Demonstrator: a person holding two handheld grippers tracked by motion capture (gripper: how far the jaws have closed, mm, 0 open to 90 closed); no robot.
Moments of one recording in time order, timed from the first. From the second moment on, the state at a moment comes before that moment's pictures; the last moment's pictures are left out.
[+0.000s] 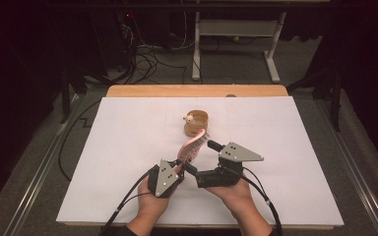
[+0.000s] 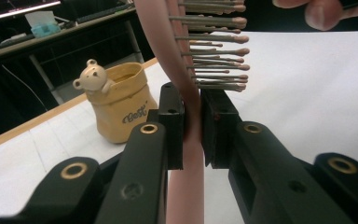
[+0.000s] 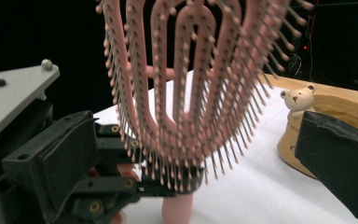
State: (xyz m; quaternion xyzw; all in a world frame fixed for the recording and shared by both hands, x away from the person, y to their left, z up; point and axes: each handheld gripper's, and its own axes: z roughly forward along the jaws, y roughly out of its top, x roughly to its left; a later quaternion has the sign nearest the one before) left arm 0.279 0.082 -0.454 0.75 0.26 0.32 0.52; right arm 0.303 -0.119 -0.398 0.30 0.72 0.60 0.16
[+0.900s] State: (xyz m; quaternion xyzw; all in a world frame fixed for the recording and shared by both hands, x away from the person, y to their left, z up) left arm 0.268 0.069 -0.457 0.75 0.24 0.32 0.52; right arm 0.303 -0.120 -0.395 0.31 0.70 0.62 0.16
